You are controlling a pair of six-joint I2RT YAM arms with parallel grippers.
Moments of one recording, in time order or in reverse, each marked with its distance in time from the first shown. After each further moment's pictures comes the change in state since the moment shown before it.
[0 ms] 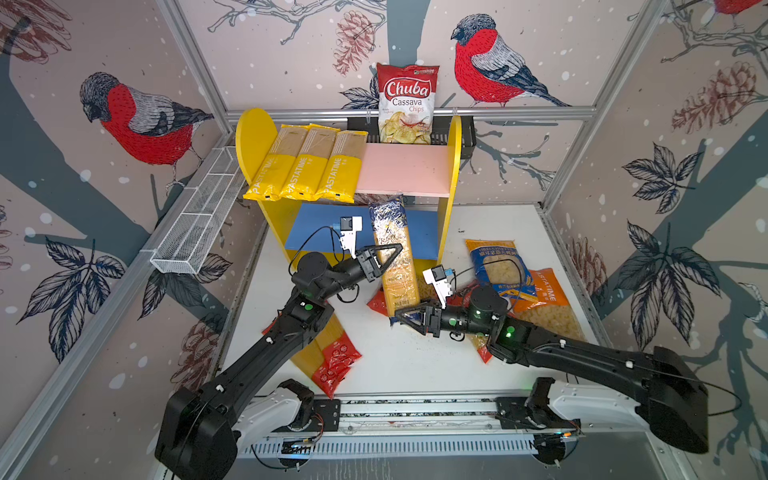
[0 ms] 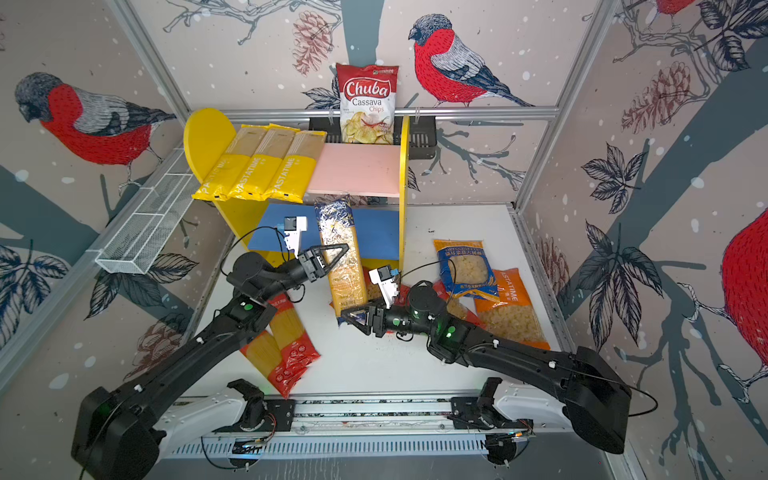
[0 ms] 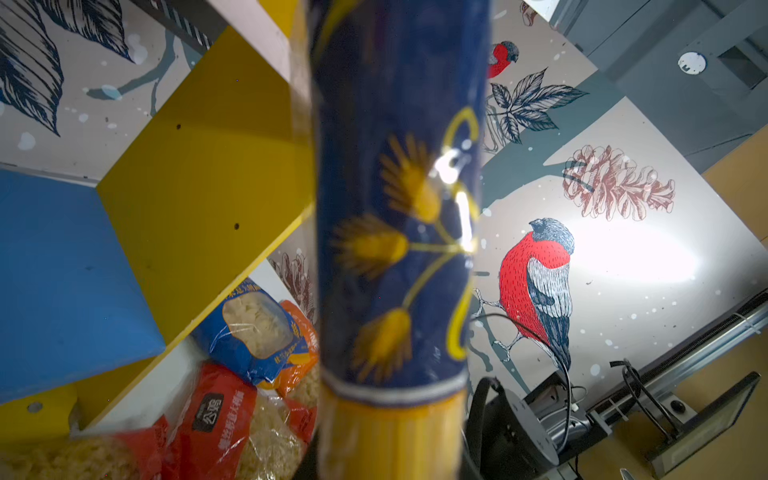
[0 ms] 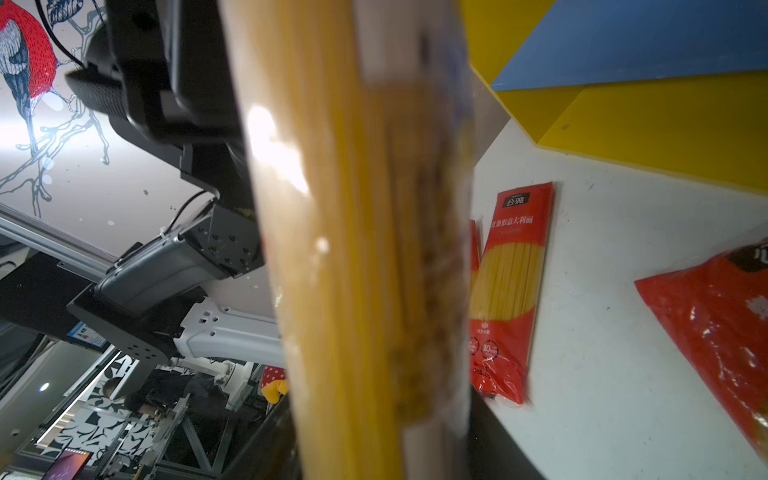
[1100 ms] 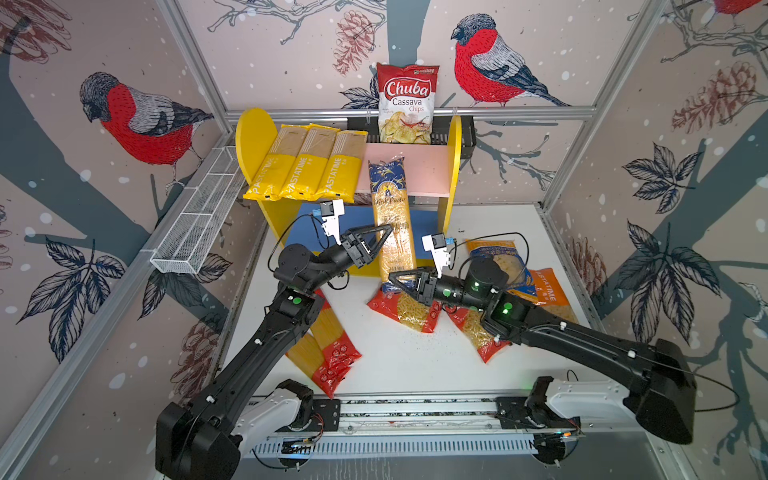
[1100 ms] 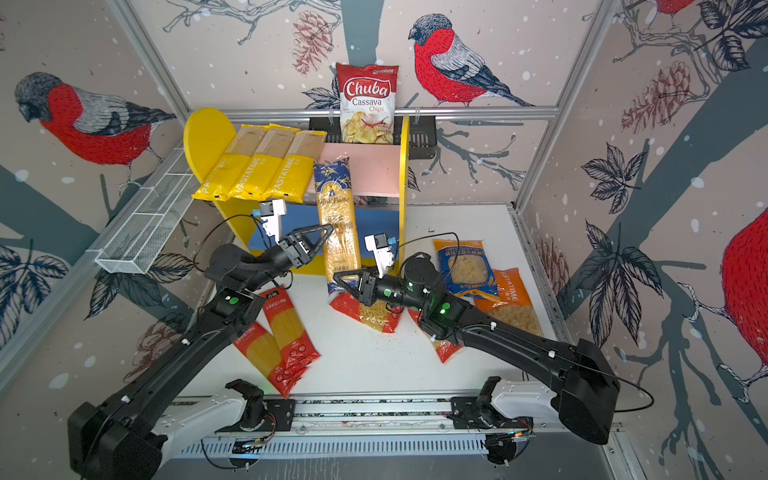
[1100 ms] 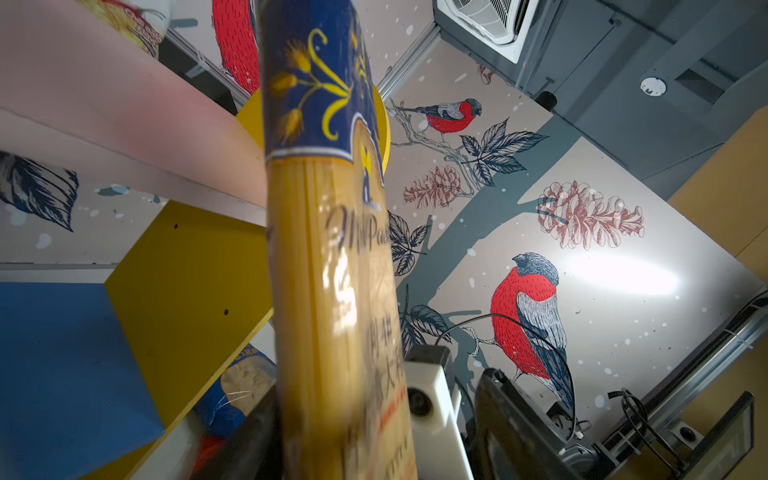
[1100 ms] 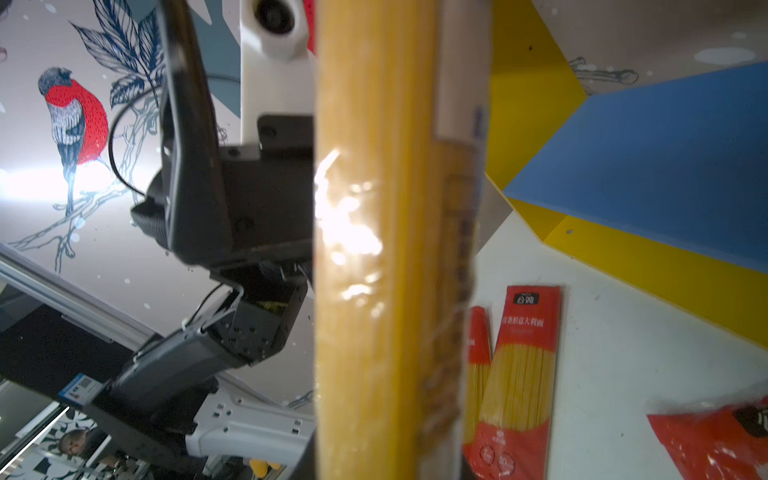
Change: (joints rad) left arm 0.097 -0.068 0.076 -0.031 -0.002 0.022; right arm -0.077 0.104 0.316 -0.082 0.046 -0.022
